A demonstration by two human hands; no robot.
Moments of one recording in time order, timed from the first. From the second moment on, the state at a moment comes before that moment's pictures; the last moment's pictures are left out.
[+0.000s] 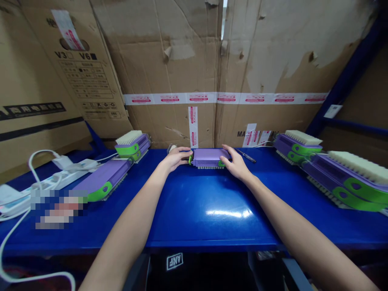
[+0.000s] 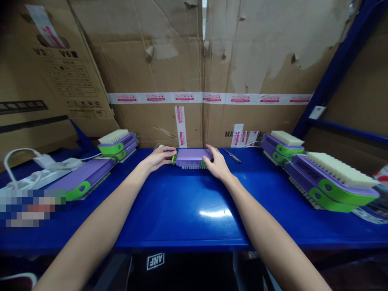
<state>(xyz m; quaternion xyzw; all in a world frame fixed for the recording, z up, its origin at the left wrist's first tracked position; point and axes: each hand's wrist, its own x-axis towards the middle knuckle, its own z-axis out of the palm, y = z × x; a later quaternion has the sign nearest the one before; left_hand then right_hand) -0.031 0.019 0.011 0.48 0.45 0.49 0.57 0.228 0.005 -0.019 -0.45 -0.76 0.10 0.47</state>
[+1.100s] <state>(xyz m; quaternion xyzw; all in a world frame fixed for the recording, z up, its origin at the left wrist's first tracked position) -0.026 0.013 0.016 0.48 0.50 0.40 0.60 0.230 0.004 -0.019 -0.43 -0.76 0.12 0.47</state>
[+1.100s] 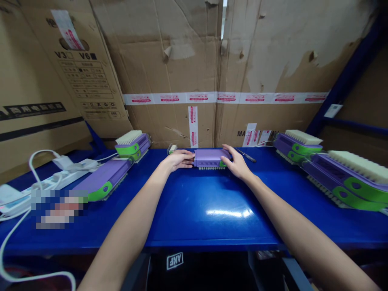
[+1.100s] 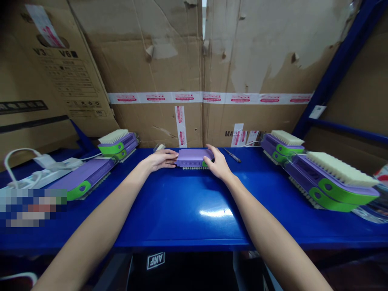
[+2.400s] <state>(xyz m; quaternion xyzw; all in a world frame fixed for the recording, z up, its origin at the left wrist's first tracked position) 0.003 0.014 -0.009 0.75 0.45 0.41 0.29 0.229 0.005 -0.016 -0.42 -0.84 -0.04 0.34</state>
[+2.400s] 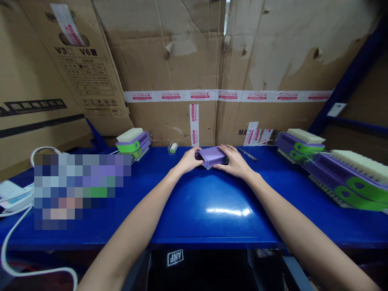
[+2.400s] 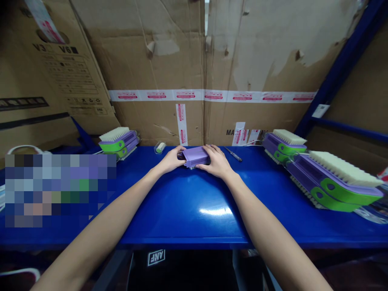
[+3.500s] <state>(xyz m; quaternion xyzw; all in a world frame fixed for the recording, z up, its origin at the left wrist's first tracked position) -0.044 0.021 0.008 0.64 0.74 0.20 -0.05 0.234 0.007 -0.017 -0.43 -0.84 -0.04 0.32</state>
